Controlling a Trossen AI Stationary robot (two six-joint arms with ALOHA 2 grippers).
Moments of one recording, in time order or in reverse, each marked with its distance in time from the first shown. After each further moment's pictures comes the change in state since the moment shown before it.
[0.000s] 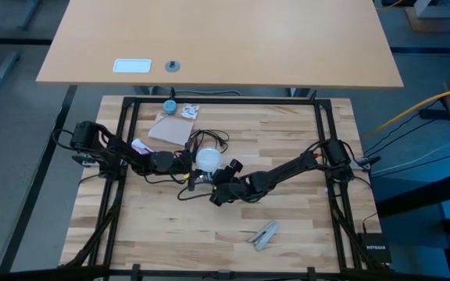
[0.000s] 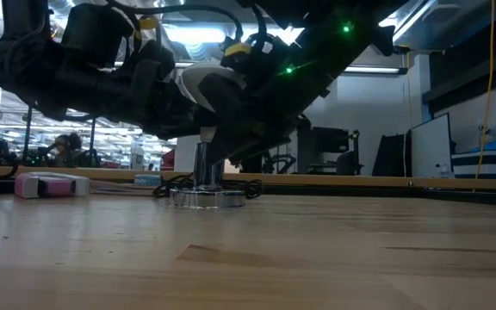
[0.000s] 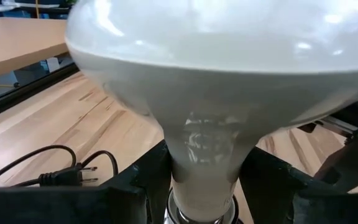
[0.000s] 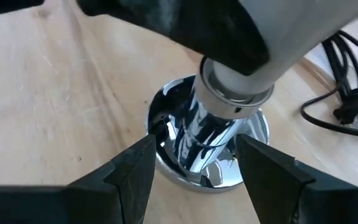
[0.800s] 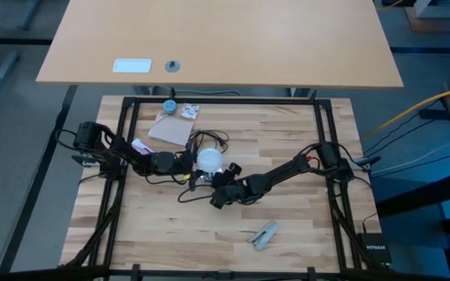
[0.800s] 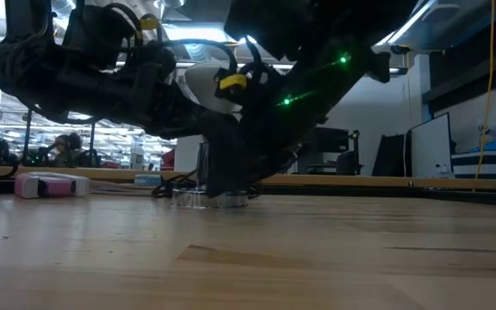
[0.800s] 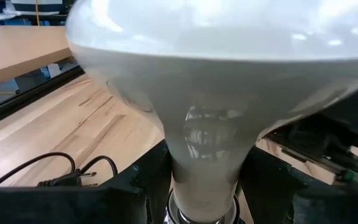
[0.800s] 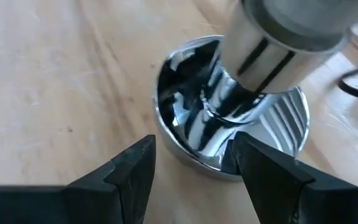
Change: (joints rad) left arm 0.000 0.034 0.000 0.044 -0.003 0.026; right arm -0.001 0.079 0.004 0.003 -0.046 0.028
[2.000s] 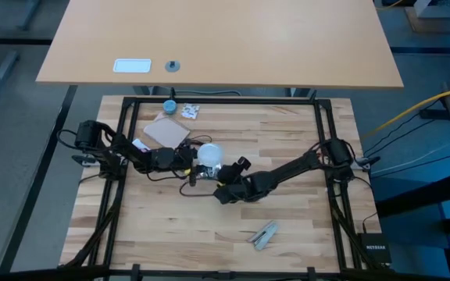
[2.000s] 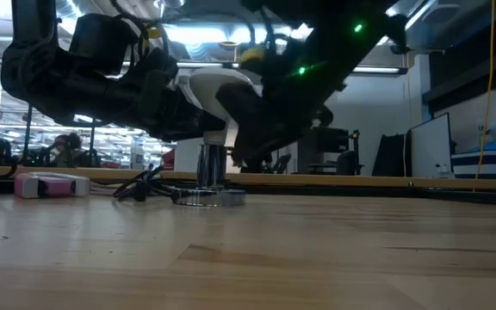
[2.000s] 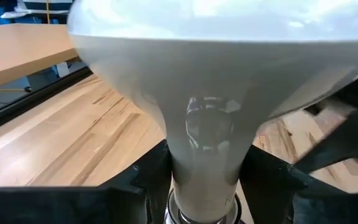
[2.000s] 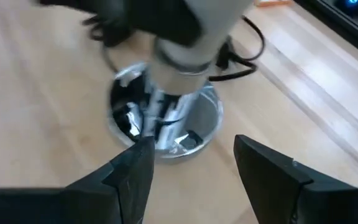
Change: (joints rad) left arm 0.072 0.000 0.002 0.015 0.037 0.002; right arm 0.020 -0.106 -0.001 -0.181 0.185 0.101
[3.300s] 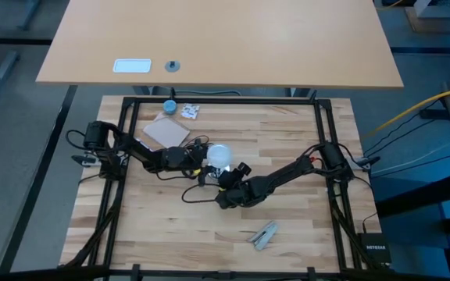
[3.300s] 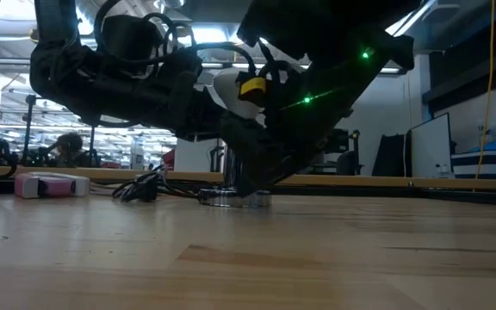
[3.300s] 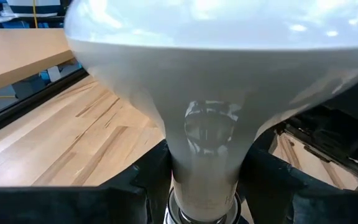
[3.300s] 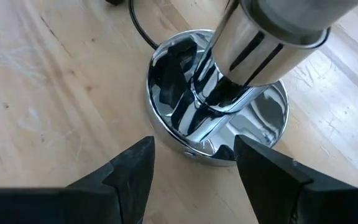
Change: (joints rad) left arm 0.007 0.083 0.141 -0.061 0.037 0.037; right arm 0.010 0.074 -0.002 -0.015 -0.062 0.055
